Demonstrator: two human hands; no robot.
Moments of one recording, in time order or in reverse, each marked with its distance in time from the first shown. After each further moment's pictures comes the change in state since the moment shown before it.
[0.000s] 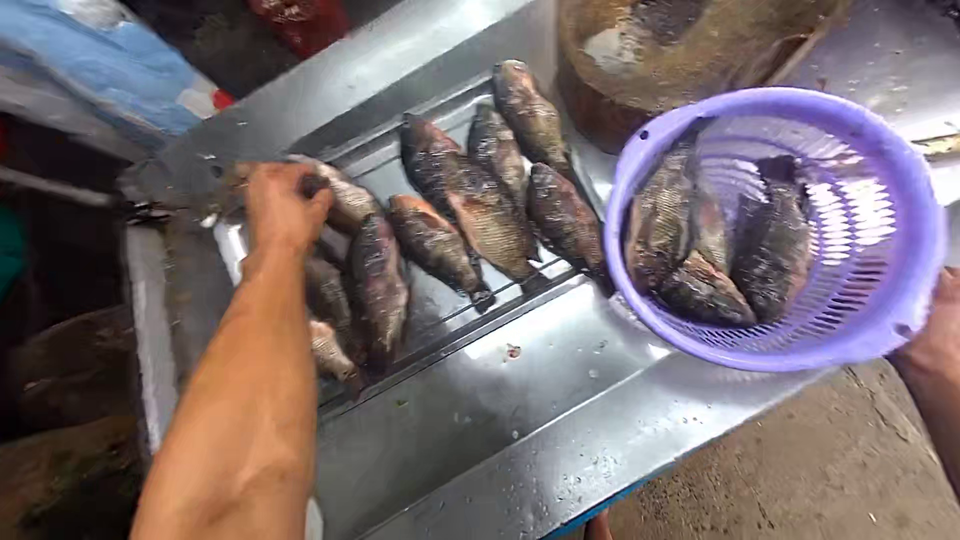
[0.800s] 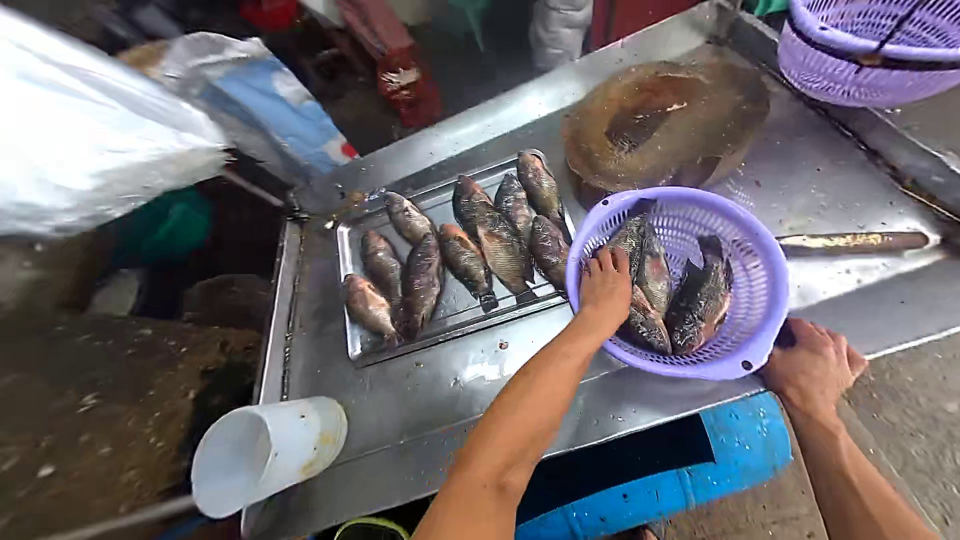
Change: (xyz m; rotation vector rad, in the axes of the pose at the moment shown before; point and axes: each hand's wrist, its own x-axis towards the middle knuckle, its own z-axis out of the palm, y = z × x) left_hand -0.159 0.465 0.065 -0.084 -0.446 0.116; right_hand 0.002 0.005 -0.013 0.038 0.063 -0.084
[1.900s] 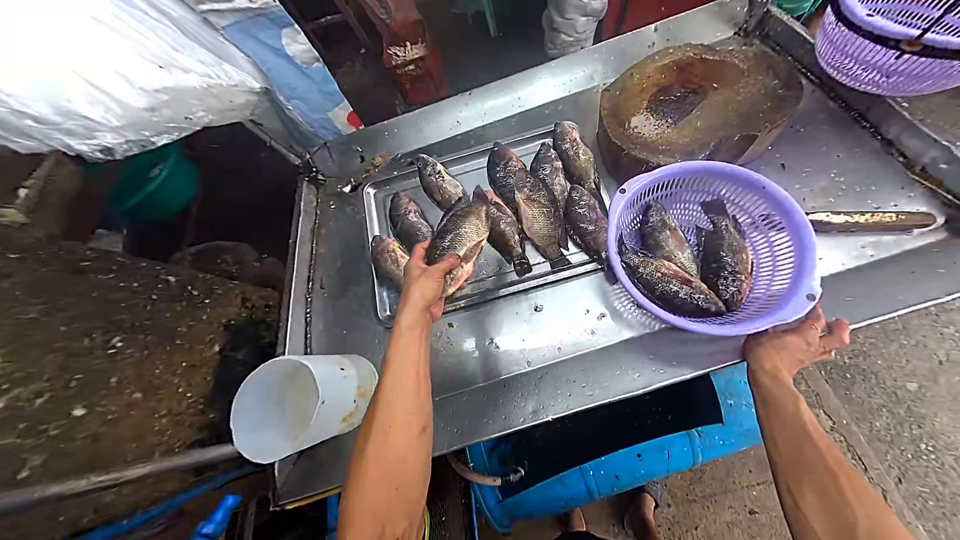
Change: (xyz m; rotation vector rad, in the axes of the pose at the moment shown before) left_hand -0.166 -0.305 -0.086 -1.299 0.506 -0.414; right_hand -0.068 -0.059 0.040 0.192 0.261 0.370
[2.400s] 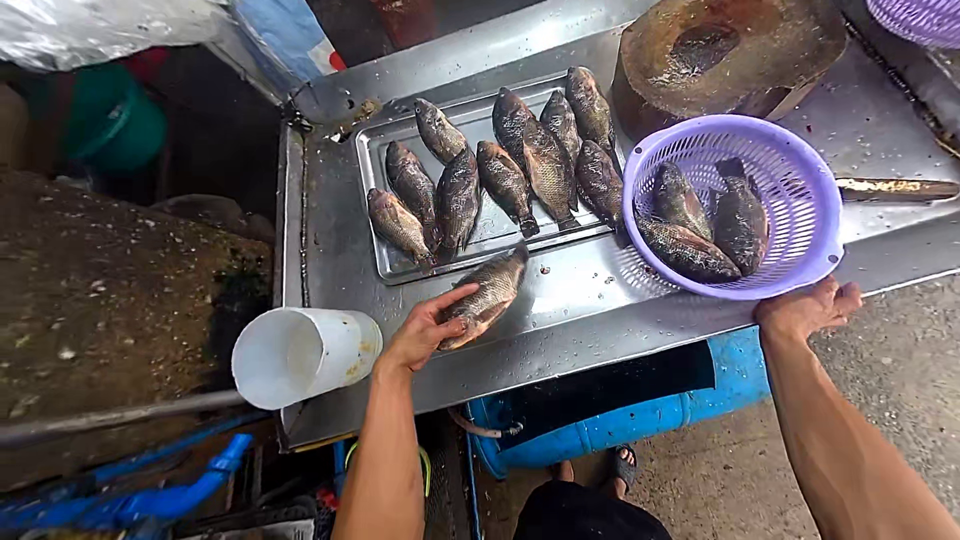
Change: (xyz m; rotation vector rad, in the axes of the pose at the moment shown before) left_hand -0.091 -0.072 -0.081 0.117 -0.545 -0.026; right_hand 0.005 0.002 -0.008 -0.145 -0.102 0.000
